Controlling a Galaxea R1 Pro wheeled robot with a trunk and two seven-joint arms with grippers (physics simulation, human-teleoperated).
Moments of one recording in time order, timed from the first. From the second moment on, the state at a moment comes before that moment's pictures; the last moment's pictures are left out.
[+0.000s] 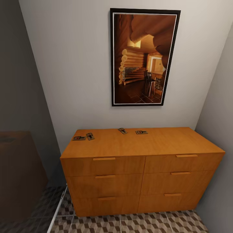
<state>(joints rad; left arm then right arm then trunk) 0.00 -0.02 0.01 -0.04 0.06 -0.05 -0.01 0.00 -0.01 0.00 0.00 0.00 -0.08 -0.01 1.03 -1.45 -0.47</state>
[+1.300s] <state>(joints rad) 0.00 -0.02 0.01 -0.04 0.06 -0.05 -0.01 0.00 -0.01 0.00 0.00 0.00 -0.08 -0.01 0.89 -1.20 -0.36</state>
